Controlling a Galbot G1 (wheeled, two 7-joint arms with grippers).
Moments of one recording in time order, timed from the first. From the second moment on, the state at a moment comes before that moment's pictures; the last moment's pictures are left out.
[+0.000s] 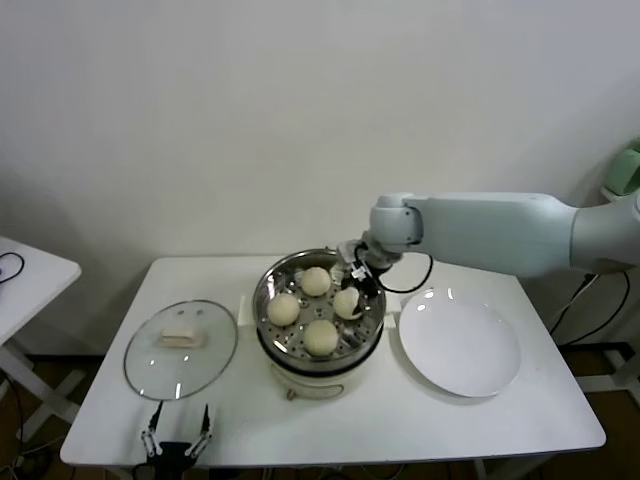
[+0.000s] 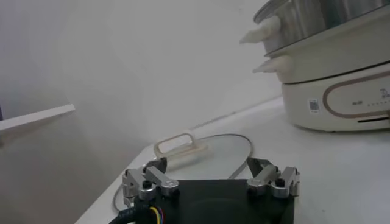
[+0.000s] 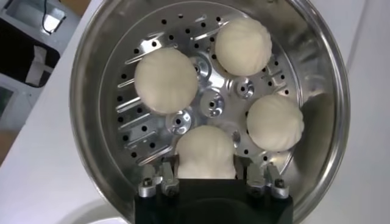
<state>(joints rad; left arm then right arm) 1.64 -1.59 -0.75 -1.59 0.29 -0.49 -0.04 0.70 1.12 -1.60 1.38 0.56 -0.31 -0.83</state>
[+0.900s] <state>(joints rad) 1.60 -1.53 -0.78 -1.66 0.27 -0.45 -0.01 0.64 0.77 -1.33 1.53 0.66 -0.35 -0.52</state>
